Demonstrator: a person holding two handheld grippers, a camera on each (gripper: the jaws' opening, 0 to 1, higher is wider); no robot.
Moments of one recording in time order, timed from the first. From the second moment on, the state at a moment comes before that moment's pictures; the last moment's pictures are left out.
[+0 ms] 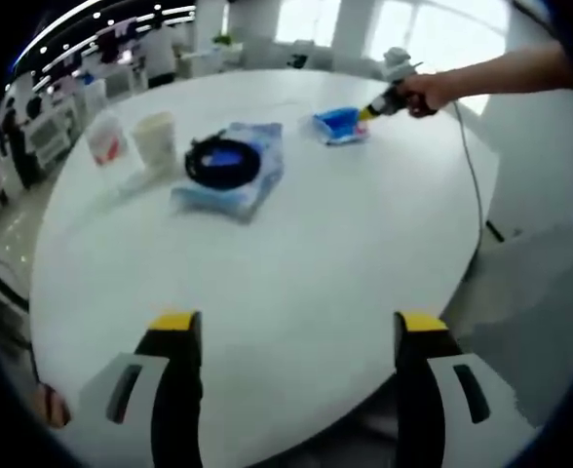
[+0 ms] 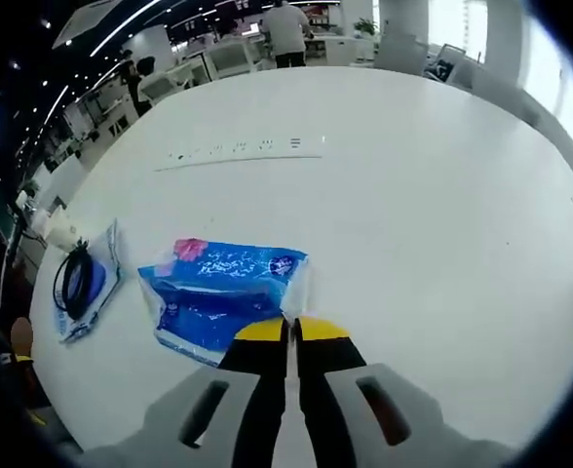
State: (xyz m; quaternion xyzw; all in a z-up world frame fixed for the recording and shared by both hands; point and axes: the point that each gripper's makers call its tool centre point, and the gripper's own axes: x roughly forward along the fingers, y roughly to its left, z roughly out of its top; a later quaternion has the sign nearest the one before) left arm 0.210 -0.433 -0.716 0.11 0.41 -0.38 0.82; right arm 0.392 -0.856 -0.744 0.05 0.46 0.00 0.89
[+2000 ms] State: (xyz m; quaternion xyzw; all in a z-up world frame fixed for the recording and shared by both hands) left arm 0.210 -0.445 -0.702 0.09 0.39 -0.40 0.82; right arm 0.350 -0.811 -0.711 0.04 0.43 0.06 0.90
